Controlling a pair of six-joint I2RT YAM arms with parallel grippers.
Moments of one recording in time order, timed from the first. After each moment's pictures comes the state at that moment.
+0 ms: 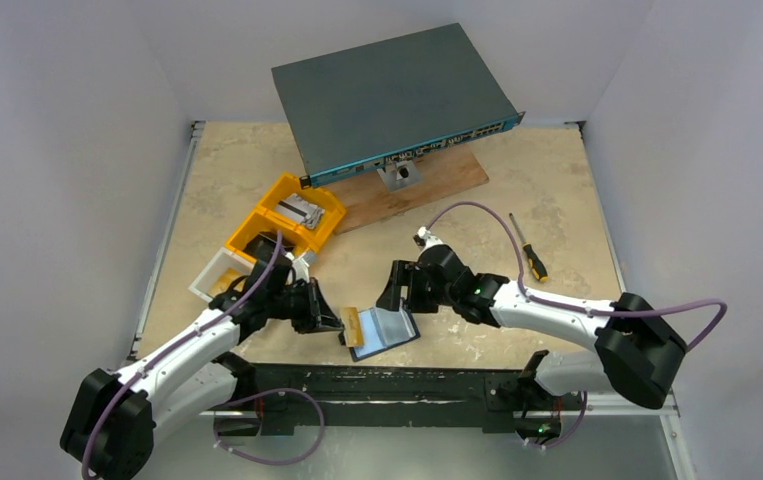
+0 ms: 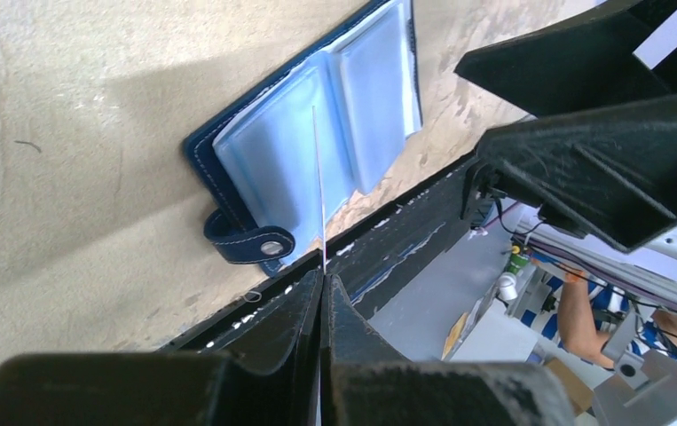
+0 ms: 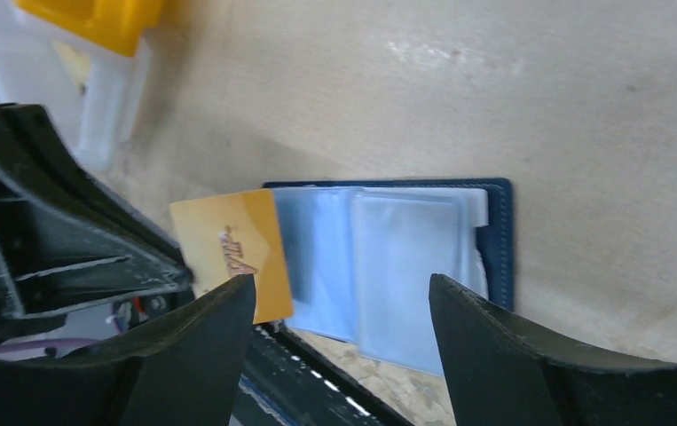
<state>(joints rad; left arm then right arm) -0.49 0.91 0.38 -0.34 0.56 -0.85 0.90 1.29 0.63 -0.09 -0.05 0.89</state>
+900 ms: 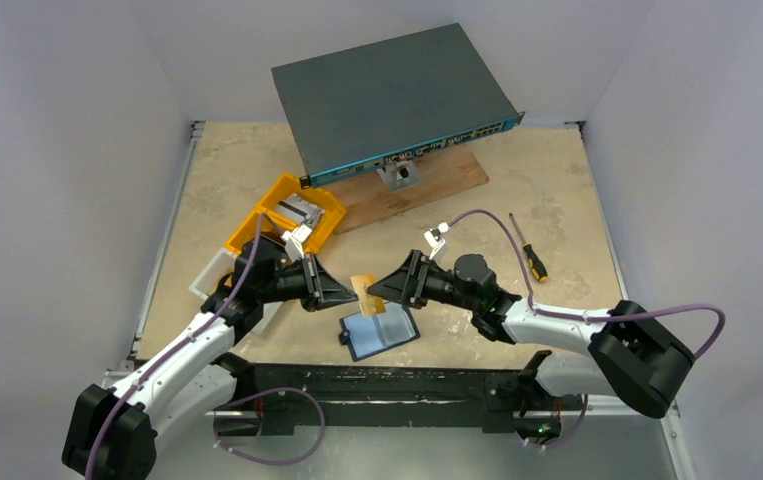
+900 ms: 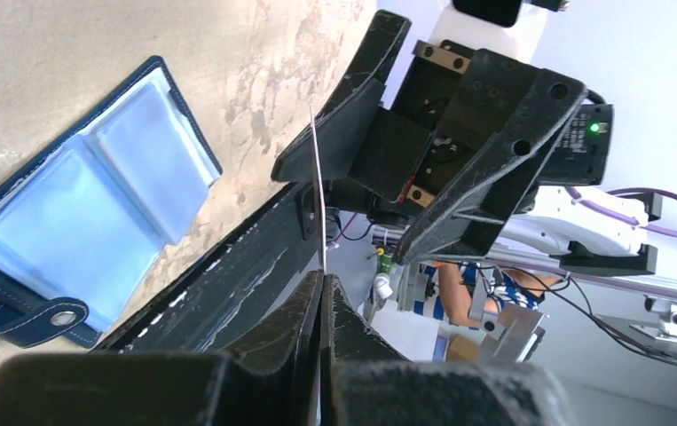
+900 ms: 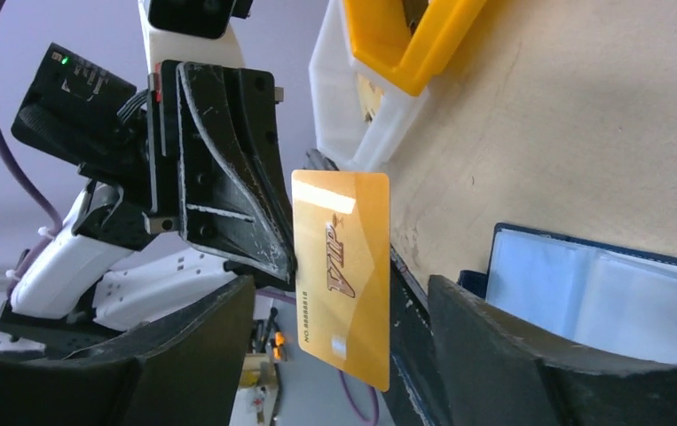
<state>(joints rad) -0.43 0.86 0.39 0.02 0.75 -1.12 0.82 1.23 0.38 0.66 -0.35 1.15</state>
